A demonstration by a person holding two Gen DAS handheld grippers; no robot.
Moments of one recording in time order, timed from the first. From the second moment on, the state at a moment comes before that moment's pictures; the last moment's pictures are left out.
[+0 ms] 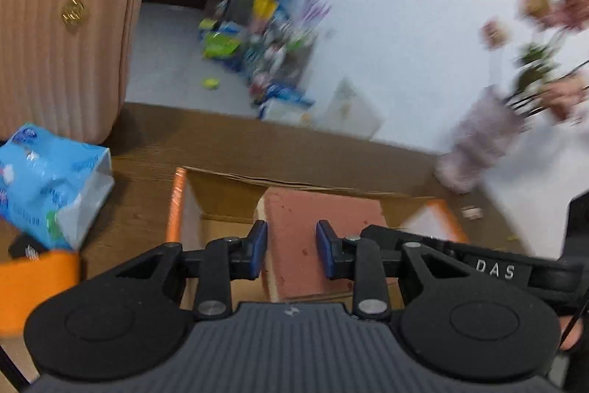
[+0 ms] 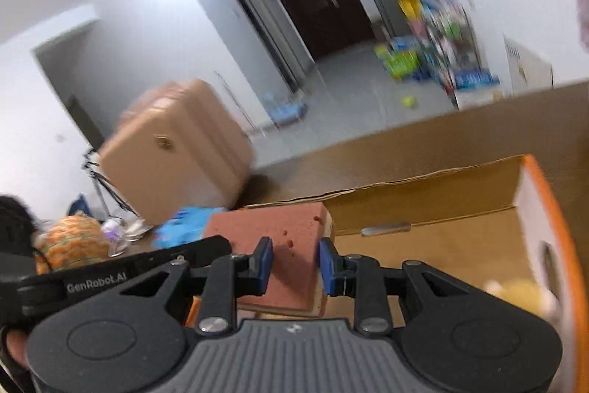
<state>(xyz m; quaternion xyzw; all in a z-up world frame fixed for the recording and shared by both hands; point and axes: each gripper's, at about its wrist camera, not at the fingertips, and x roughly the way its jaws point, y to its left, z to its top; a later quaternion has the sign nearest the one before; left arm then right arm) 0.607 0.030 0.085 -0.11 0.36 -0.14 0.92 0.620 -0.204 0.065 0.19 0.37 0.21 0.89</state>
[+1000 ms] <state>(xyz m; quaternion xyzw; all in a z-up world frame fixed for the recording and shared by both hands) 0.449 0.053 0.217 0.01 0.27 -0.09 0.96 0.490 -0.268 0.205 0.06 0.30 0.16 0.94</state>
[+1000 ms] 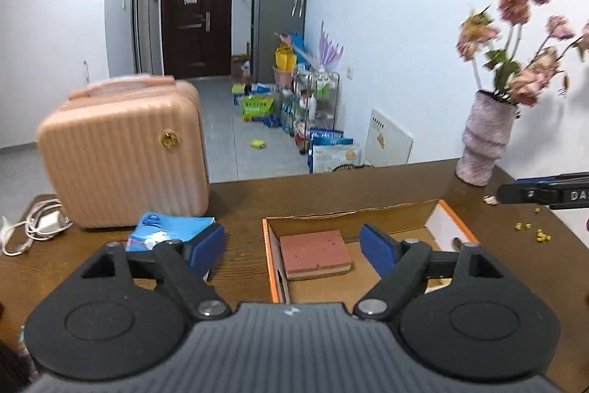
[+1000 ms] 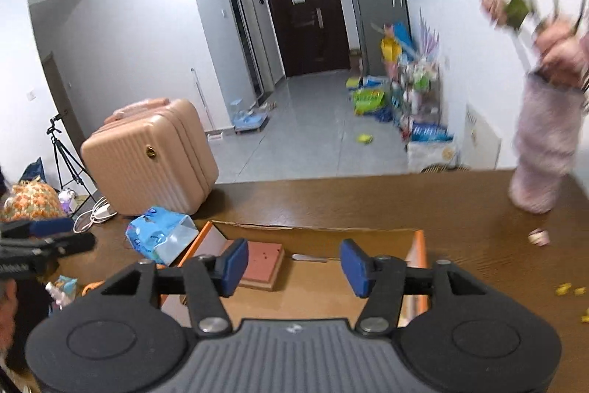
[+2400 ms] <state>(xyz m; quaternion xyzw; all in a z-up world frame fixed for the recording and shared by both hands) 0.096 0.027 0.064 -0.01 0.20 -0.11 0.97 0.102 -0.276 0.055 0.04 0.14 0.17 0.98</state>
